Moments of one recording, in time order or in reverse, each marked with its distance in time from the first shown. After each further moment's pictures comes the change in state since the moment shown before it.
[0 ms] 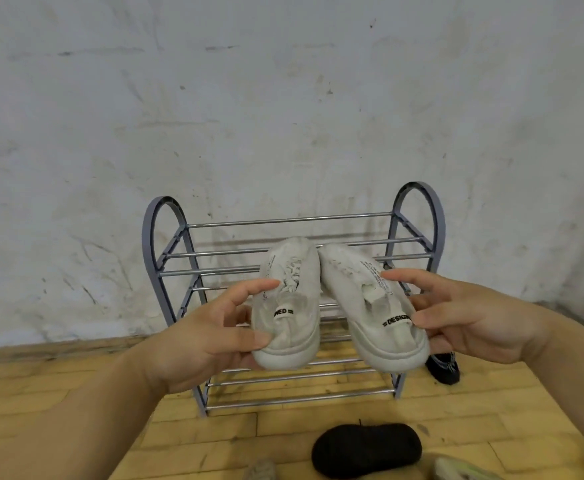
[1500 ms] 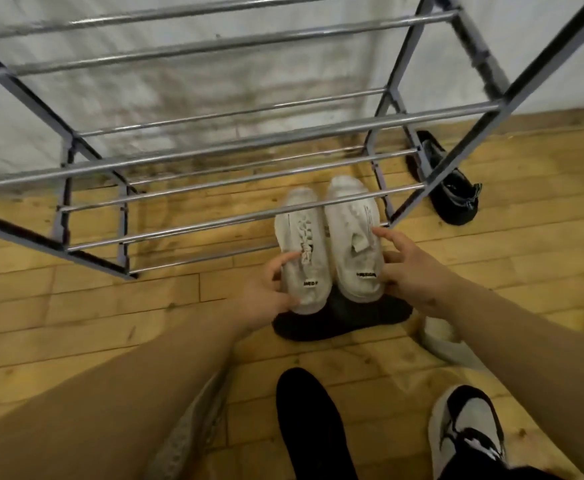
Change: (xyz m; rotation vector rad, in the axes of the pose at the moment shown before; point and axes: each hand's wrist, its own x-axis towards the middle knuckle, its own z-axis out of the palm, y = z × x) left_hand 0.224 -0.369 -0.028 0.281 0.149 -0.482; right_hand 0.181 0.337 -0.135 -0.013 0.492 0.493
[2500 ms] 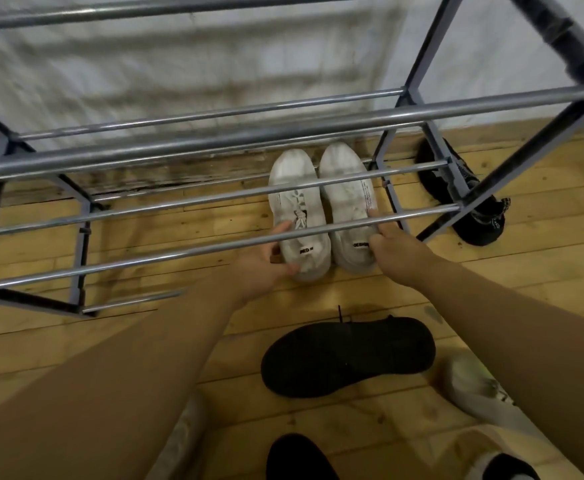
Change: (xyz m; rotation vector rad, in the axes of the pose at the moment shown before) left_hand 0.133 0.005 -0.036 0.110 -0.013 0.081; right_hand 0.122 -0.021 -0.006 -0.767 0.182 -0.142
